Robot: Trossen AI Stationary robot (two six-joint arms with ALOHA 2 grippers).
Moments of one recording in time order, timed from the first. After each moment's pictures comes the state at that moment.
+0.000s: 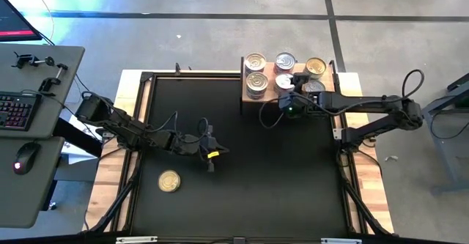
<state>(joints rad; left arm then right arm) -0.25 1.52 0.57 0.56 -0.30 -0.15 -0.14 1.27 1.03 -0.75 0.90 -0.50</state>
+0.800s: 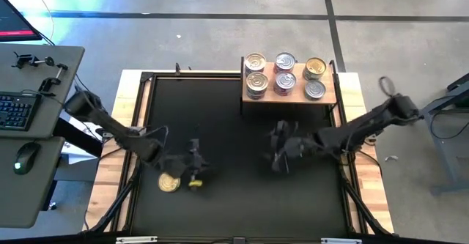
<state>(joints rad) -0.53 1.34 0.65 0.07 -0.50 -0.27 0.30 1.32 0.67 0.03 0.47 0.10</state>
